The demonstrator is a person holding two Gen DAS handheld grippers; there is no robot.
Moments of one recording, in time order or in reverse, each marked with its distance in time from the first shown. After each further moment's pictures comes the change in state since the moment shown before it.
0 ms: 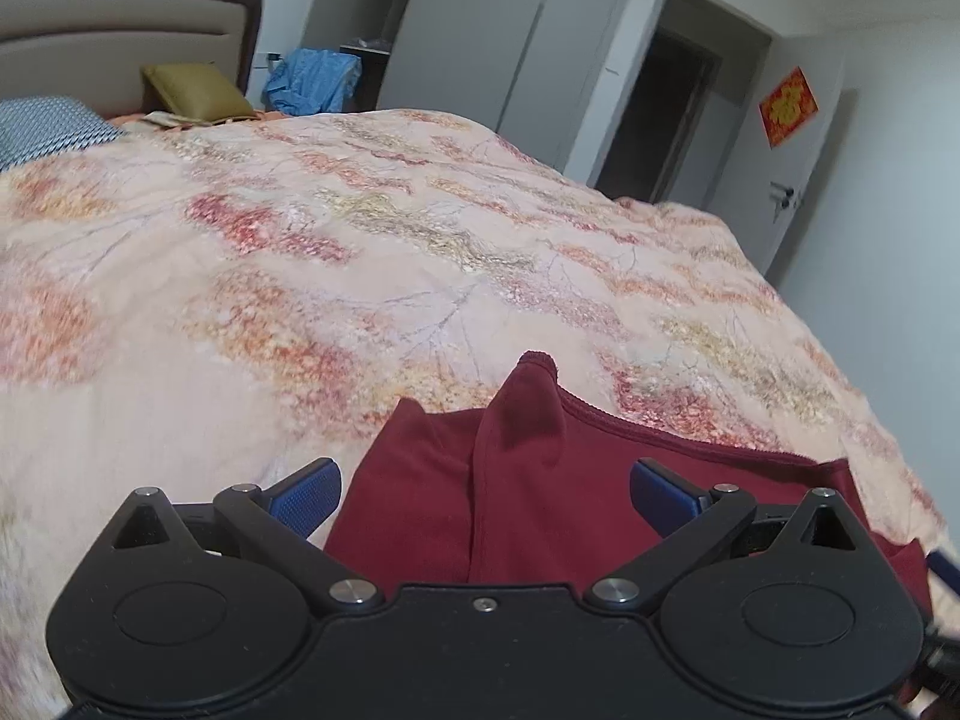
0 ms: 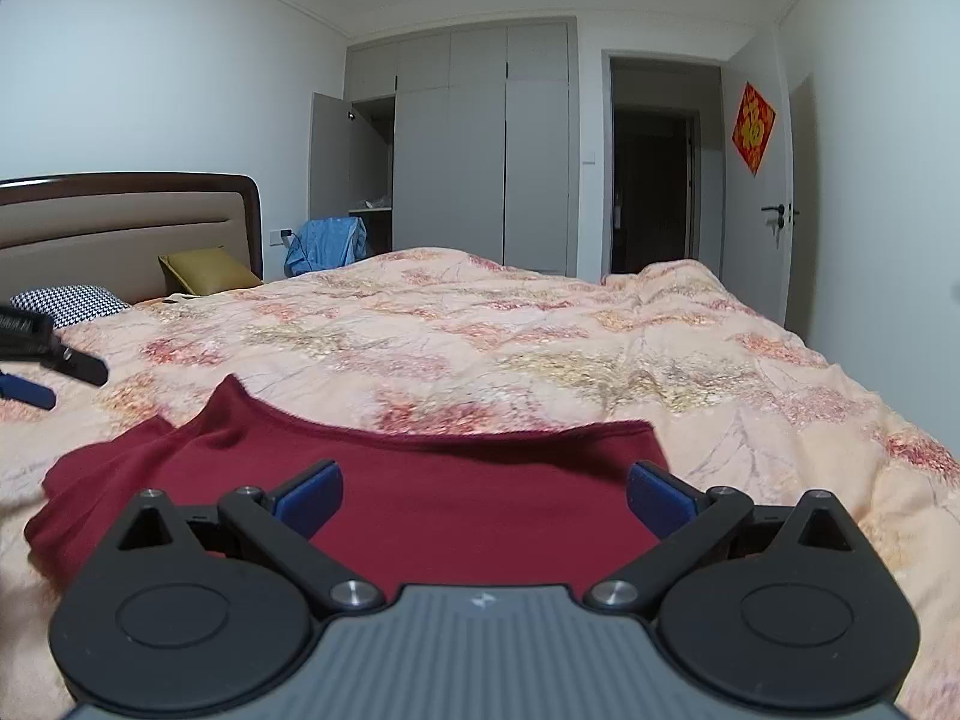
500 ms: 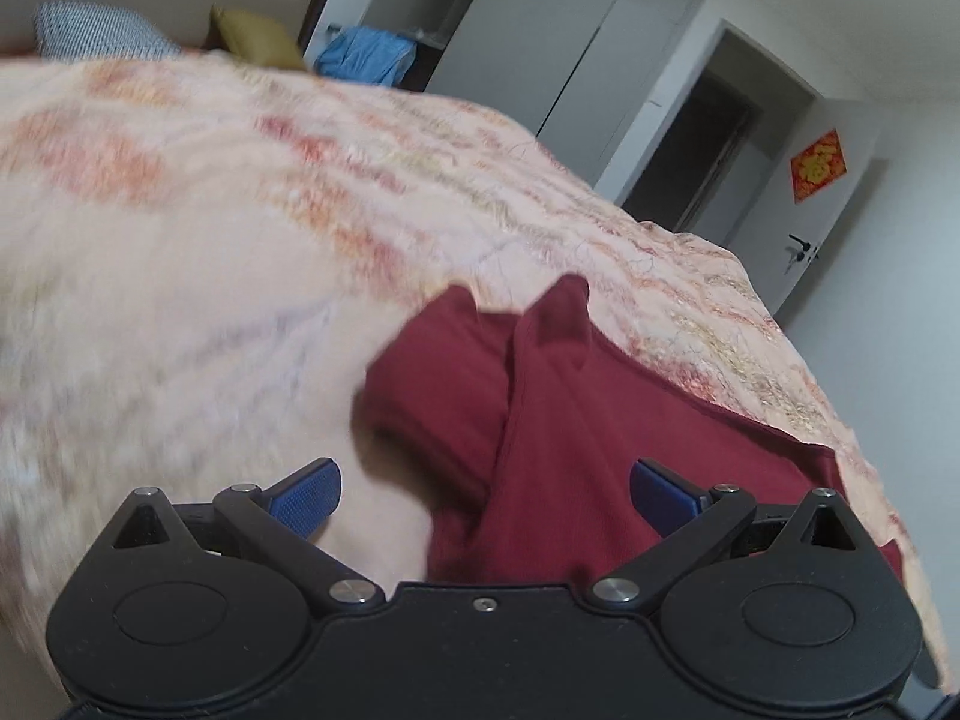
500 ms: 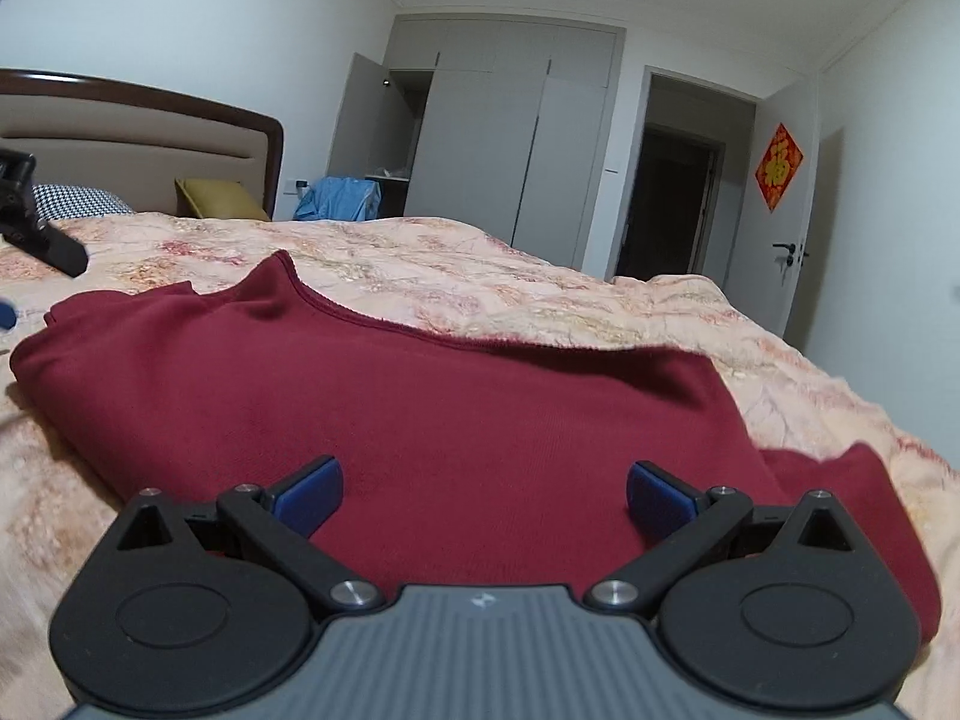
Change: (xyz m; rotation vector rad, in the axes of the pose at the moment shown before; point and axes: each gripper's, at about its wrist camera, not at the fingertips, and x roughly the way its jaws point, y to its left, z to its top) left arm -0.024 0.022 -0.080 -0.176 -0.007 -0.022; right arm 0.009 0.059 -0.072 -0.157 0.014 -0.051
